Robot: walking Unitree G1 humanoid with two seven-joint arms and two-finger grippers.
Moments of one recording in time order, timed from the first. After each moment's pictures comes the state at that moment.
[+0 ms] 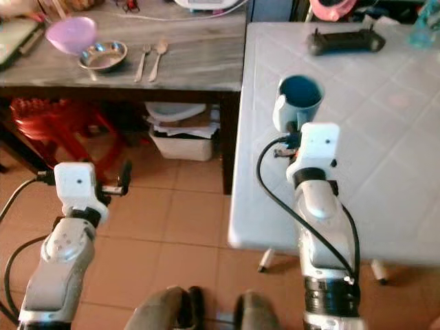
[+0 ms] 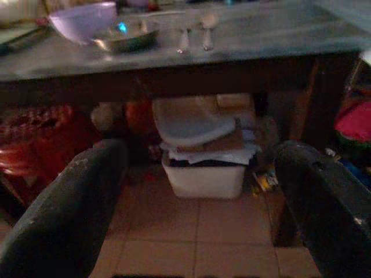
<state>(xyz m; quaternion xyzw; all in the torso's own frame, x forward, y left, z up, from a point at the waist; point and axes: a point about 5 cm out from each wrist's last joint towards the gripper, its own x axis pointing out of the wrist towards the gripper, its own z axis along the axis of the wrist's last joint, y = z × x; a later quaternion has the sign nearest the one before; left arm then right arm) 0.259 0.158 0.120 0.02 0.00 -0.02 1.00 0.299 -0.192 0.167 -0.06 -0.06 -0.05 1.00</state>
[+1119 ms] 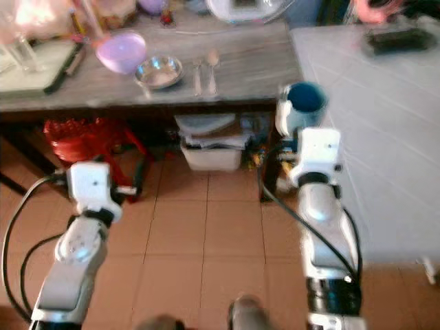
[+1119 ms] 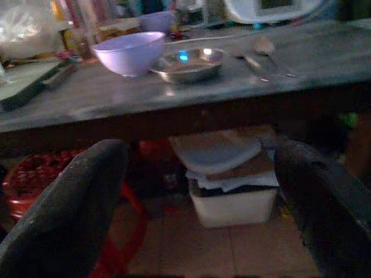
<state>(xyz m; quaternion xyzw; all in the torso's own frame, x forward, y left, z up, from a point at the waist) 0.259 0.146 0.124 0.04 -0.03 -0.04 1.00 0.301 -0.191 0.160 -0.07 -0.06 -0.06 0.99</state>
